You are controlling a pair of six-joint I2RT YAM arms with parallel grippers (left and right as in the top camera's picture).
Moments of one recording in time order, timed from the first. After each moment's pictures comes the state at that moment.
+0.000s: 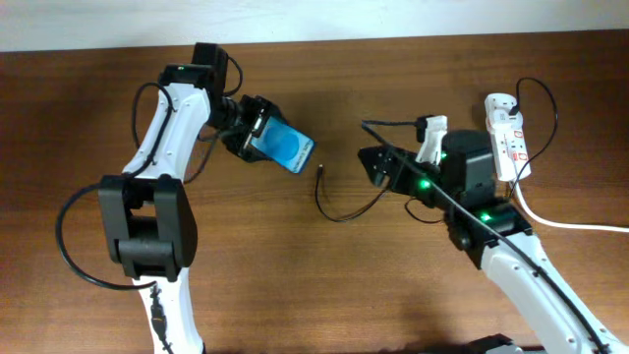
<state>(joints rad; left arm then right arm) -0.12 2.20 1.91 -1.14 0.67 -1.06 0.26 1.25 0.81 -0.12 -0.41 0.68</state>
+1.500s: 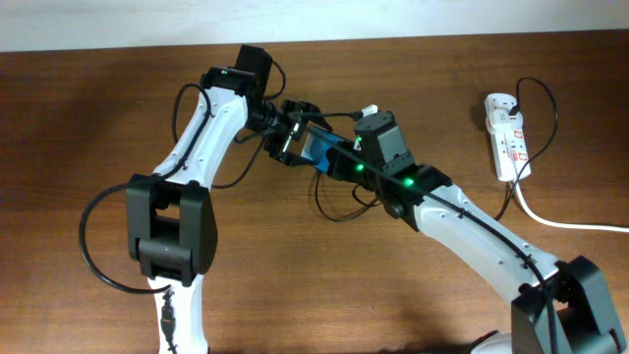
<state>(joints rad) -0.27 2.20 1.91 -1.11 0.83 -1.23 0.49 1.61 1.06 -0.18 -0.14 0.73</state>
